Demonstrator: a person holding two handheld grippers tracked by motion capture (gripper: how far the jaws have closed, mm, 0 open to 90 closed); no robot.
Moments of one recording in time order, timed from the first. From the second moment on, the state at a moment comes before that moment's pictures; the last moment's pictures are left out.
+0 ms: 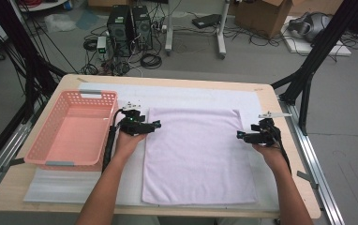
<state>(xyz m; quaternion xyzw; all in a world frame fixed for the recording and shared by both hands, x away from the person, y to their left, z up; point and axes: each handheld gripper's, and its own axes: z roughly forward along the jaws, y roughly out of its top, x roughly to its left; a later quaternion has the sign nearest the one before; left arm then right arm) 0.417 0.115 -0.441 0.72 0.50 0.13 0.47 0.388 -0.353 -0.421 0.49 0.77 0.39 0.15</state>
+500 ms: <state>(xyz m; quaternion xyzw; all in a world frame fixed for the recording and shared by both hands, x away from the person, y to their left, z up) 0.427 0.107 -0.452 0.72 0.53 0.20 0.40 0.434 -0.336 -0.439 0.52 0.77 0.32 0.16</state>
